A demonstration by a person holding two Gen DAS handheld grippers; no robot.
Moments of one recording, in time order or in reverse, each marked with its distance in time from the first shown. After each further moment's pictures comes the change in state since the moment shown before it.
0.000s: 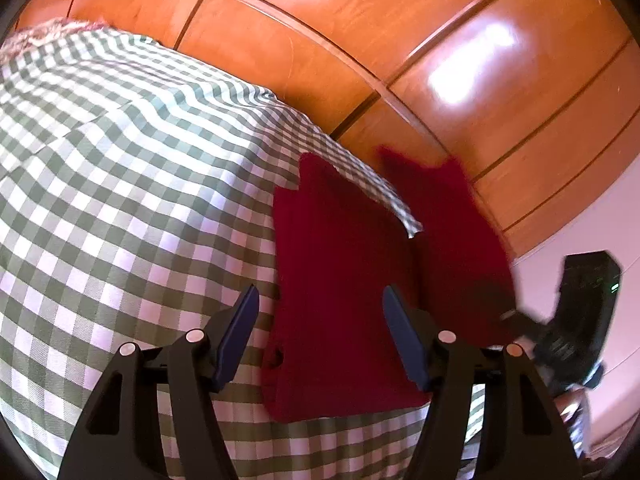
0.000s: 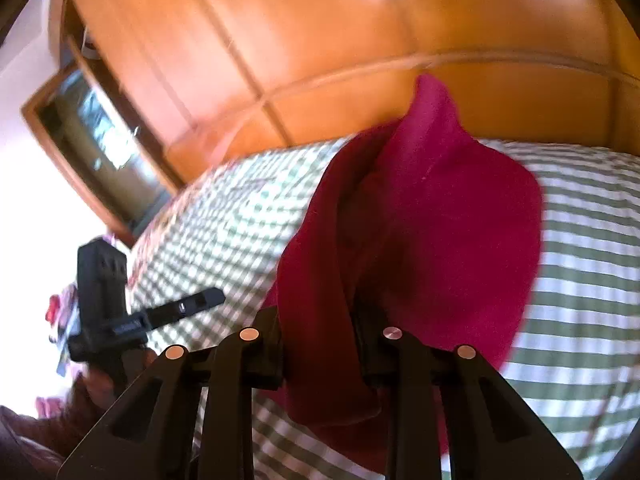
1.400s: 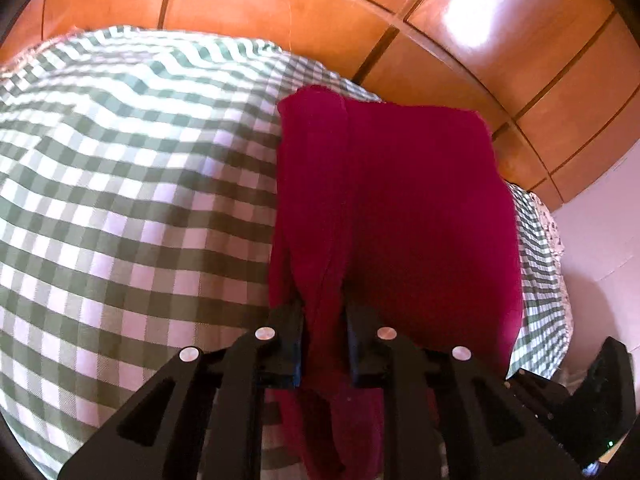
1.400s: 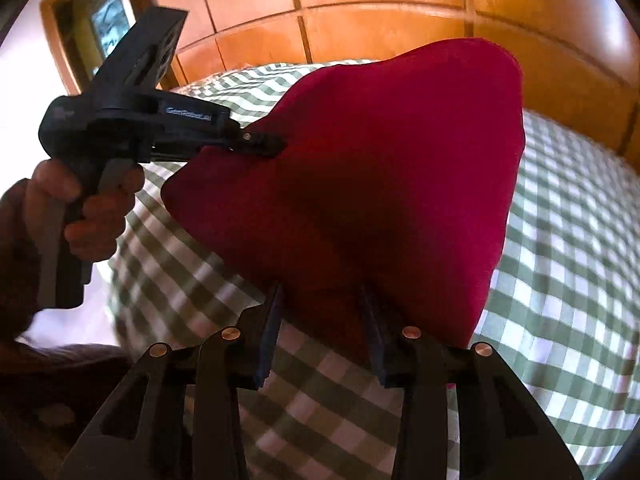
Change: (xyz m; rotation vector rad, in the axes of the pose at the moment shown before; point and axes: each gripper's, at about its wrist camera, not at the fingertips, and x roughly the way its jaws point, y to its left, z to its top) left arm 0.055 -0.017 -0.004 0.140 0.155 0.196; right arm 0.019 0.019 -0.114 -0.238 0.081 -0.160
